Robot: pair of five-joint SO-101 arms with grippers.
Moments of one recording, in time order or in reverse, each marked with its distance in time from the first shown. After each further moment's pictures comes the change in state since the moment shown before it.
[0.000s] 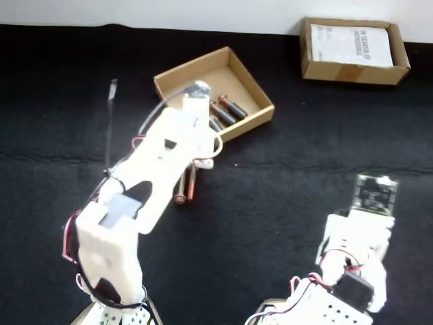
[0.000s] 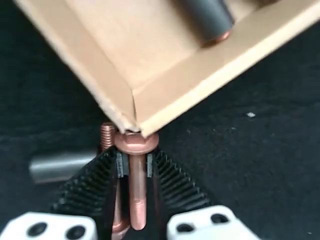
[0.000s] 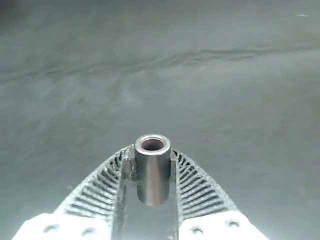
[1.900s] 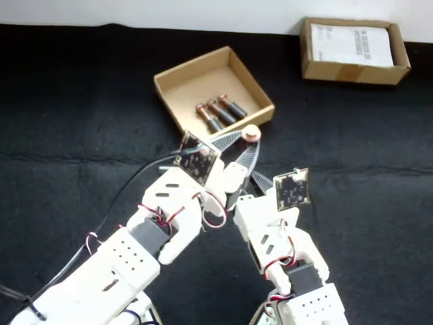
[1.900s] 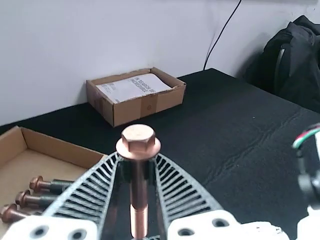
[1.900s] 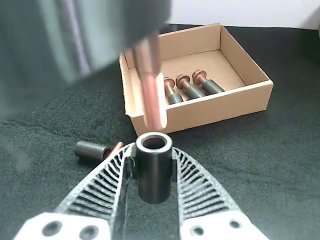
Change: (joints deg) left arm 20.0 -69.4 63.3 -67.0 -13.0; right arm -48.3 0.0 16.7 -39.6 -27.0
